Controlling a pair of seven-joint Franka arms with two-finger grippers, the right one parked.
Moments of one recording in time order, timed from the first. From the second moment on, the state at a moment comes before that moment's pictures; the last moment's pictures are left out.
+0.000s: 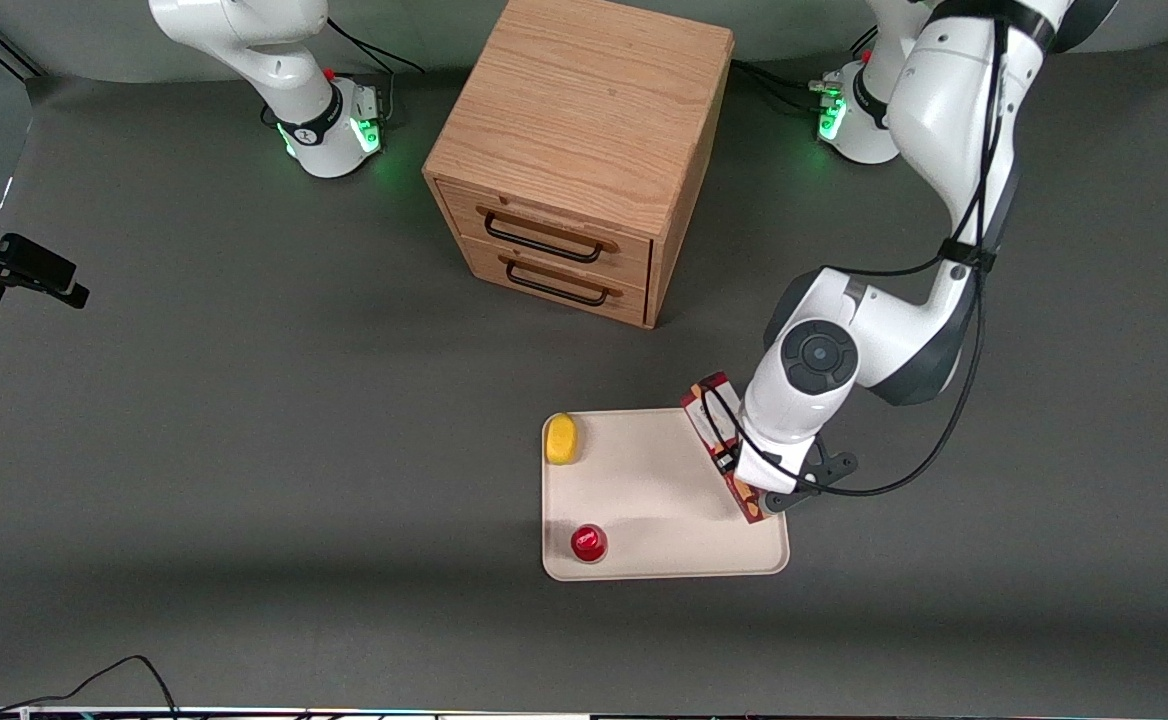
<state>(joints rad) -0.29 0.66 -0.19 -1.51 0.18 2.26 -1.02</state>
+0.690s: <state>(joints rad) -0.29 0.74 -0.19 -1.51 0.26 2.37 -1.02</state>
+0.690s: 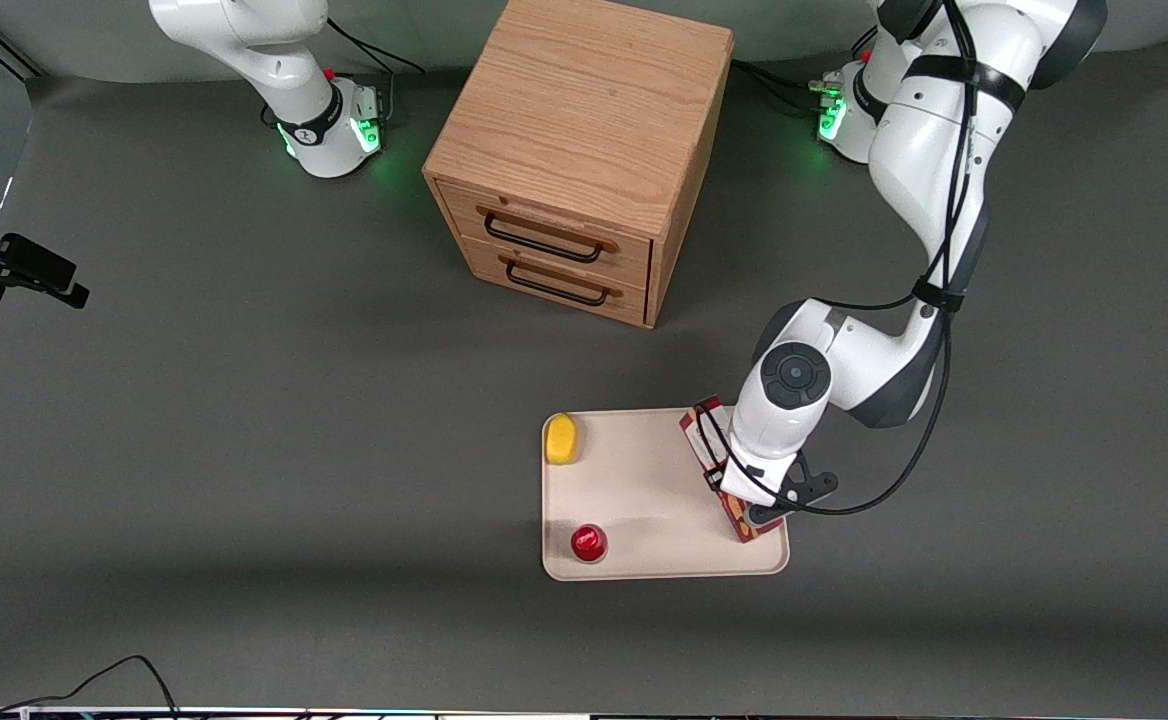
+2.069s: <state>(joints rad) -0.21 -0.05 0.16 -1.72 0.06 1.59 0.05</state>
